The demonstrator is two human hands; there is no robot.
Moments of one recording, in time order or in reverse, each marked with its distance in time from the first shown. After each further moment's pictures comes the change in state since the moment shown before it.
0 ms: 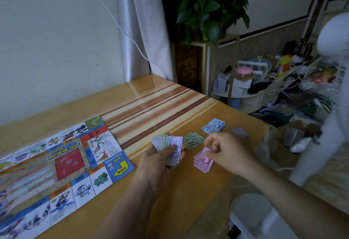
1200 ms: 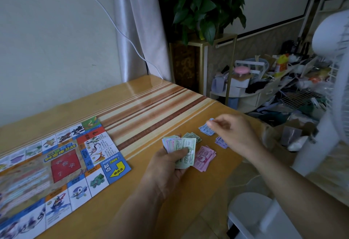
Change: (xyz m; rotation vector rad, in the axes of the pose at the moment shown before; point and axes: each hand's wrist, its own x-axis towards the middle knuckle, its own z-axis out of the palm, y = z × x) left_hand -0.004 -0.013 0.021 0.008 -0.056 -0.101; right_hand 0.015 0.006 -0.023 0.239 0.217 0.014
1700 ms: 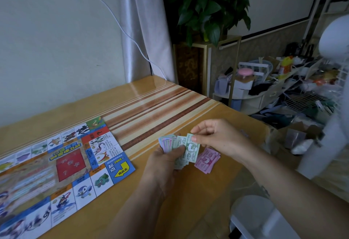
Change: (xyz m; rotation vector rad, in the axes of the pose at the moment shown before) left_hand 0.000 0.006 -0.010 0.181 0.053 0.120; right_hand 0.002 -0.033 0.015 0.266 -0.351 0.079
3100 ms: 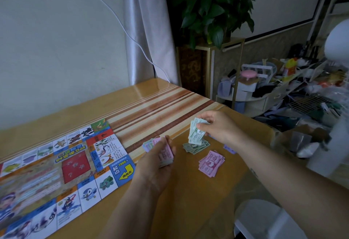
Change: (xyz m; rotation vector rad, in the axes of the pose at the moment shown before) left_hand 0.013 0.012 -0.018 -0.491 0.197 -0.062; right_hand 0.040 0.001 0.000 -0.070 0.129 0.003
